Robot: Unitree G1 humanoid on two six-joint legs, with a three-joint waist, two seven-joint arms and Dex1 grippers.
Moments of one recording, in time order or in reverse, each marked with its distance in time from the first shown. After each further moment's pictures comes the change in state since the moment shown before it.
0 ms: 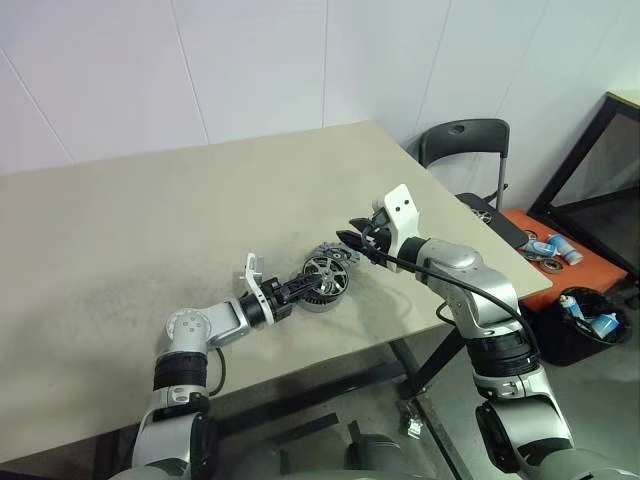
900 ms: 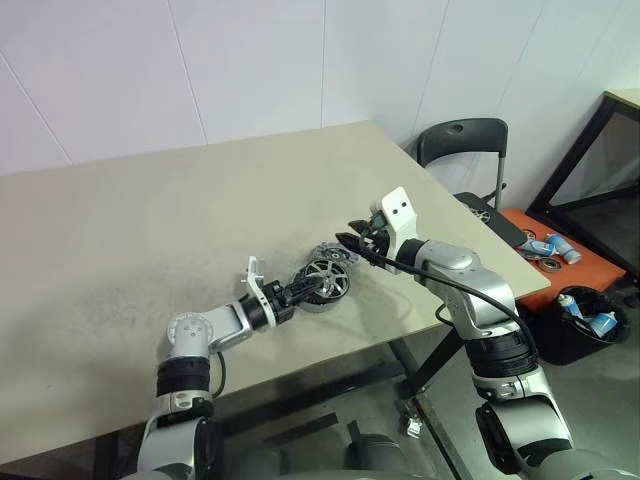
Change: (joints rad) left arm 0.026 -0.022 0.032 -0.039 0.001 0.013 0.047; right arm 0.002 0.000 0.010 0.012 -0.012 -0.016 0.002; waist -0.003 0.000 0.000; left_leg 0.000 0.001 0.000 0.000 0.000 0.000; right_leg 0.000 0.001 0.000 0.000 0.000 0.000
